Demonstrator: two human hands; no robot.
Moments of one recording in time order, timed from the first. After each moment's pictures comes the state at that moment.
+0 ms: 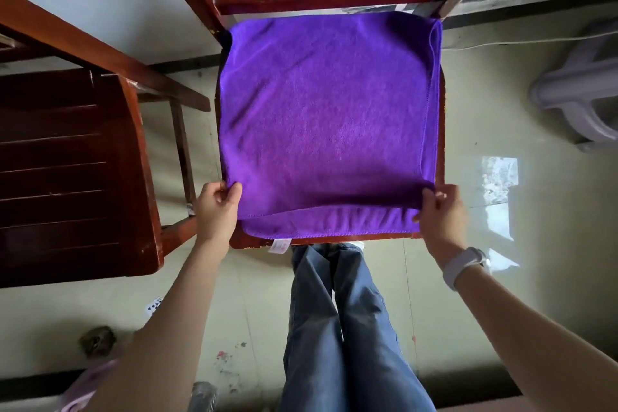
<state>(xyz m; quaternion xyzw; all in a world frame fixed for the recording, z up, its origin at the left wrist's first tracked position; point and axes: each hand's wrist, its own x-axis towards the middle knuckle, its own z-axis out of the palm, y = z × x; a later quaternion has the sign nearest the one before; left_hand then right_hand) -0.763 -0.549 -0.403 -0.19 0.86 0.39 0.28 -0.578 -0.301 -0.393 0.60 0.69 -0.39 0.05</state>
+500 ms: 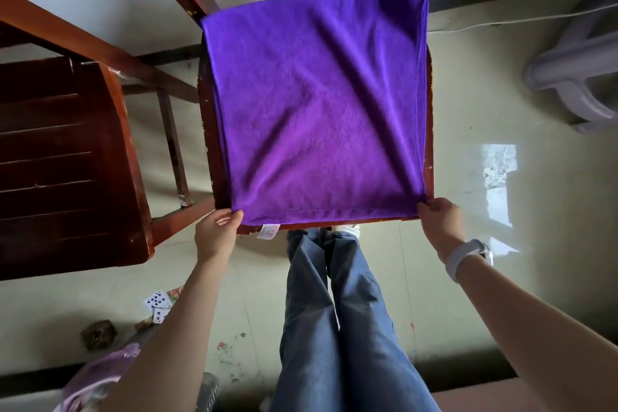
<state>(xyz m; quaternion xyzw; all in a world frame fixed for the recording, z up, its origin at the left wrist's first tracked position) -0.713 -0.569 -0.409 -0.23 0.86 0.30 0.33 -0.534 -0.292 -0.410 0.63 0.66 -0.37 0.17</state>
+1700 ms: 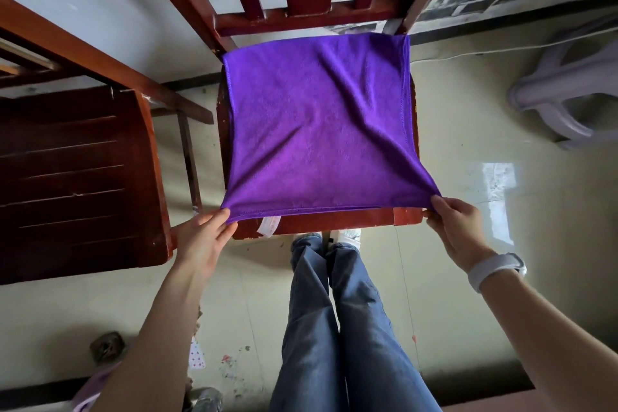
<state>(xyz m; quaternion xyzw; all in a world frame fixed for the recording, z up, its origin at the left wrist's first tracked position) -0.737 -0.567 -0.331 -0.35 0.68 0.56 0.33 -0.541 -0.277 -0.332 0.65 0.46 -0.60 -0.01</state>
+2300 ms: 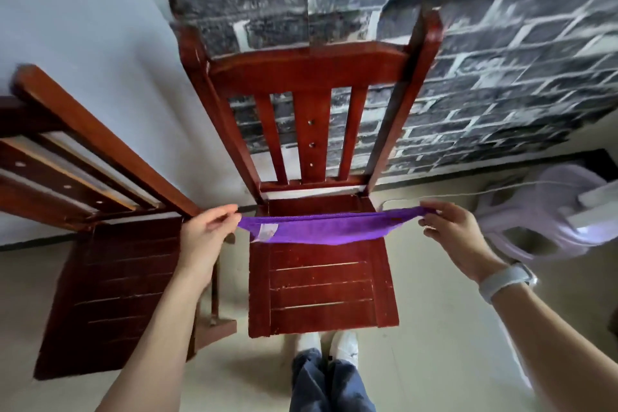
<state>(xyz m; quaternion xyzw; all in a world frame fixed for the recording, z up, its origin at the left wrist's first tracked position) -0.828 -0.503 -0.112 0.01 0.80 0.57 0.18 -0.629 -0.203 -0.117 0.45 0.65 -0.60 -0.09</state>
